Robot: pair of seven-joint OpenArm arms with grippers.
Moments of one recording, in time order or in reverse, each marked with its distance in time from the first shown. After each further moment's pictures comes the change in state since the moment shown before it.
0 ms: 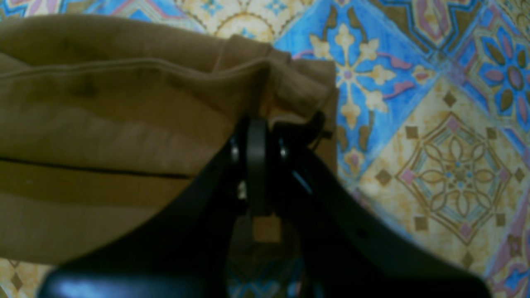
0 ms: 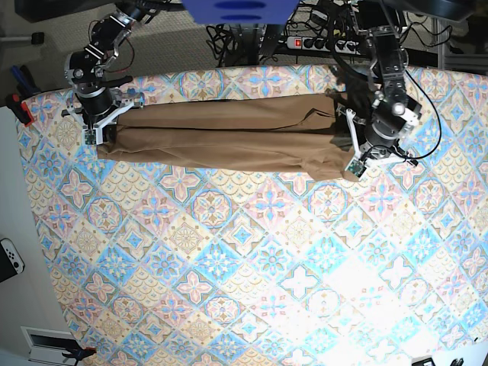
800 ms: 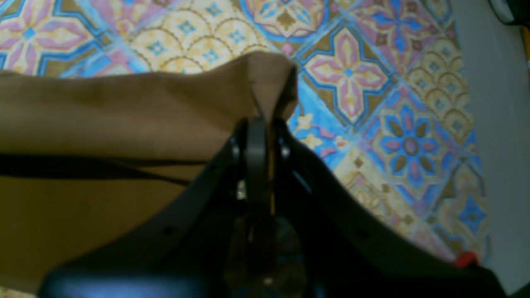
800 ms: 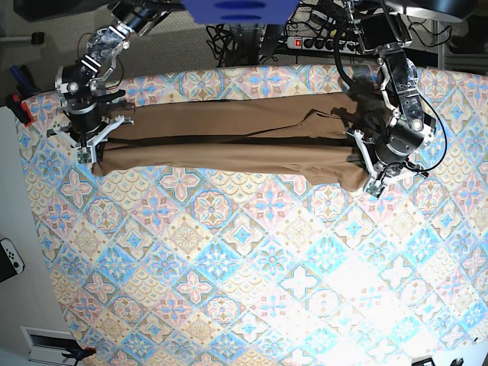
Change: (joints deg) left arm -6.5 0.3 -7.0 -4.6 -9.3 0.0 0.2; right arm 3.6 0.0 0.0 7.7 -5.4 0.4 -1.5
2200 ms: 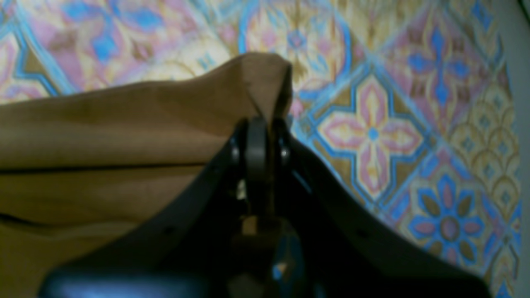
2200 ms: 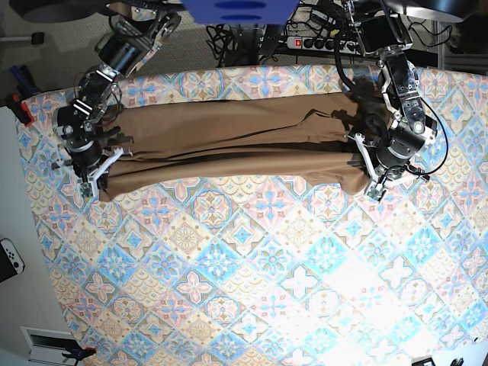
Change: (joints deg) left arm -1.0 0.0 -0.3 0.0 -0.1 0.0 0.0; right arm 13.7 6.1 -1.8 -16.7 -4.7 0.2 -0.4
